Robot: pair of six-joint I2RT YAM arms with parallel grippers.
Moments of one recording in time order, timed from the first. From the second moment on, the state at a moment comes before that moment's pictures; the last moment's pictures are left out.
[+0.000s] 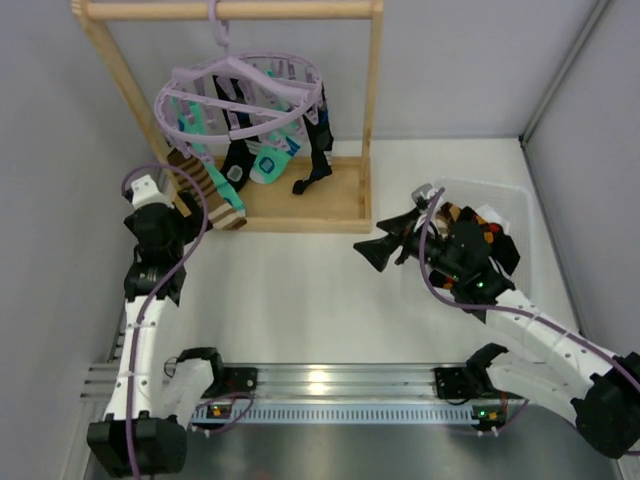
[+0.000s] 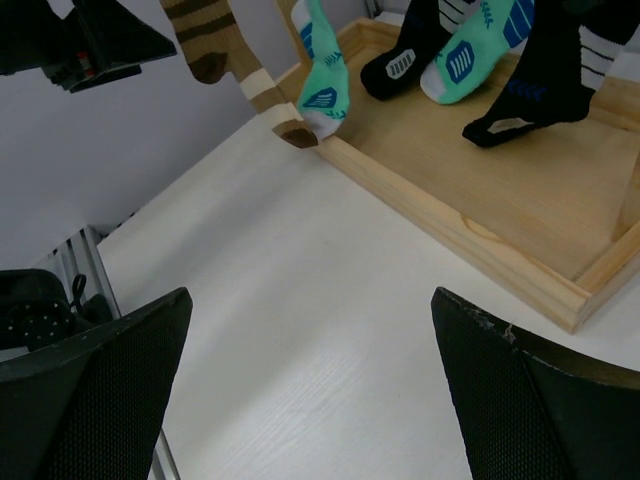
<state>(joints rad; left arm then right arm) 0.03 0.85 0.87 -0.42 -0.26 -0.33 0.59 0.96 0.59 0.33 -0.35 0.36</state>
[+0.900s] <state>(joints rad) 0.06 0.98 0.57 0.38 0.11 -0.31 0.59 0.81 0.56 0.30 -0.43 0.30</state>
